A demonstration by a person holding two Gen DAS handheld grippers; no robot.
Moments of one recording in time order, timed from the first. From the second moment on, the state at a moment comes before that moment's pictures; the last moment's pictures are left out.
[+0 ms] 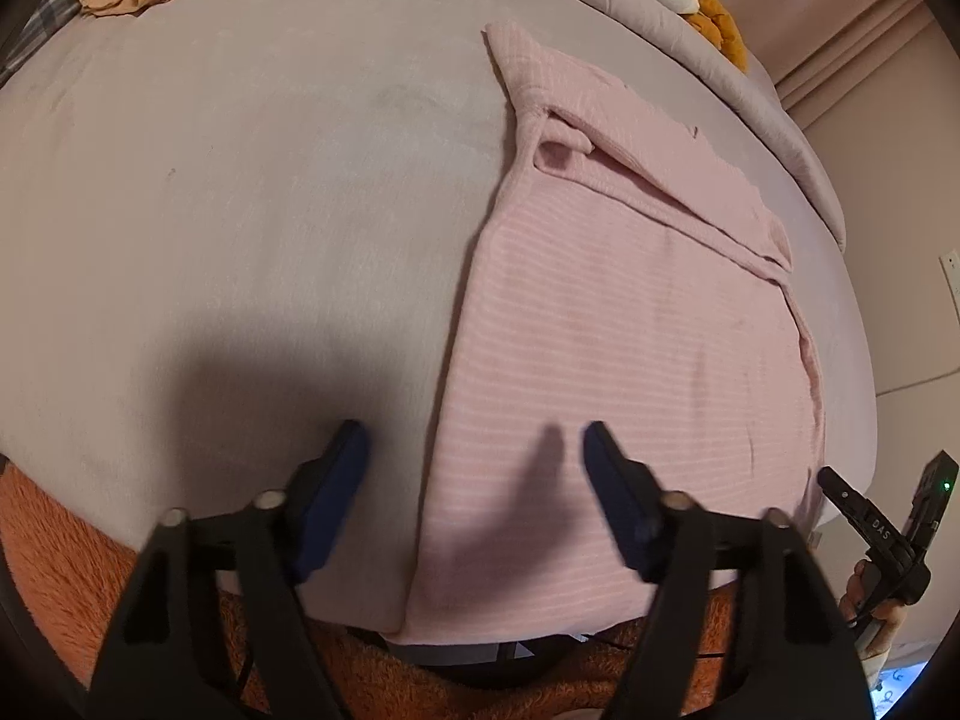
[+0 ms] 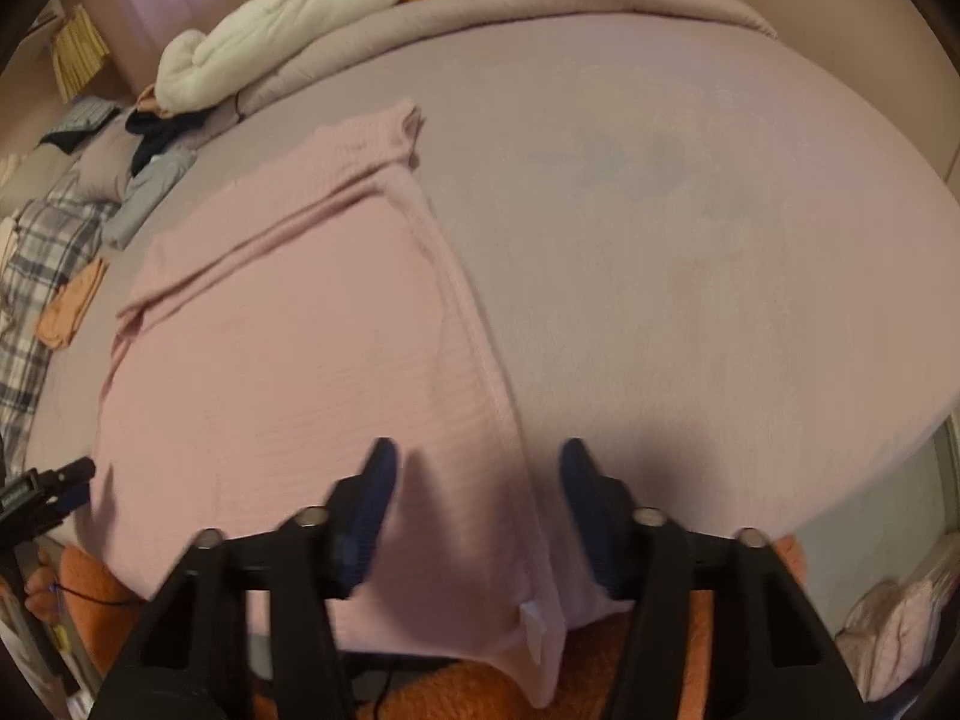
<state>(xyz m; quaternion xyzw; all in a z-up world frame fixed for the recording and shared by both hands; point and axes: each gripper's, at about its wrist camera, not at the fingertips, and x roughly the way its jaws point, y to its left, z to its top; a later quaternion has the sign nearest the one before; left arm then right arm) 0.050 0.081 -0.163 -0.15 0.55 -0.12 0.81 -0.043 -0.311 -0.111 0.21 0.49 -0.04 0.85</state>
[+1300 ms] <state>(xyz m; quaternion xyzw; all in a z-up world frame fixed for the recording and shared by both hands) 0.047 0.078 -0.172 -0.18 0.60 -0.16 0.76 -0.016 -0.316 -0.054 0.26 0.40 0.02 0.88</state>
